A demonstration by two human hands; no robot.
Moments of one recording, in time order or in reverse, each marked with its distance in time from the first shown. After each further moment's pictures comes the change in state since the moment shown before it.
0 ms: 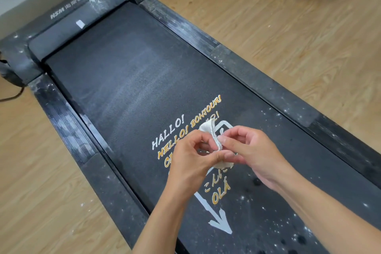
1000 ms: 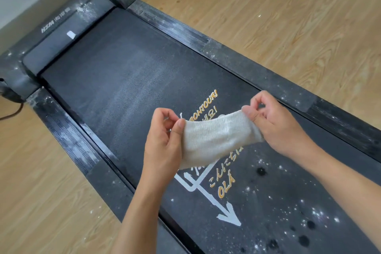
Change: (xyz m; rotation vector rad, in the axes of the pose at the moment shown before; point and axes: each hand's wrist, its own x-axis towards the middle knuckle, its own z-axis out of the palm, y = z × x) left_hand 0.010 0.012 -0.044 0.259 0.219 0.224; right_hand 0.009 -0.010 -0.047 -0.576 0.173 -0.350
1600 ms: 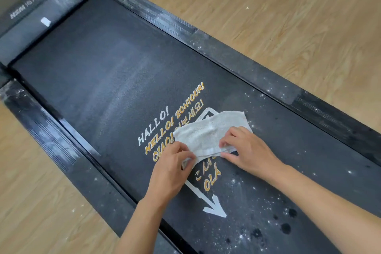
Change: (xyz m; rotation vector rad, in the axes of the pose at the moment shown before) left_hand -0.039 -0.114 0.039 0.524 -0.382 0.192; right_hand -0.030 0.103 0.047 -0.558 -0.207 -0.229
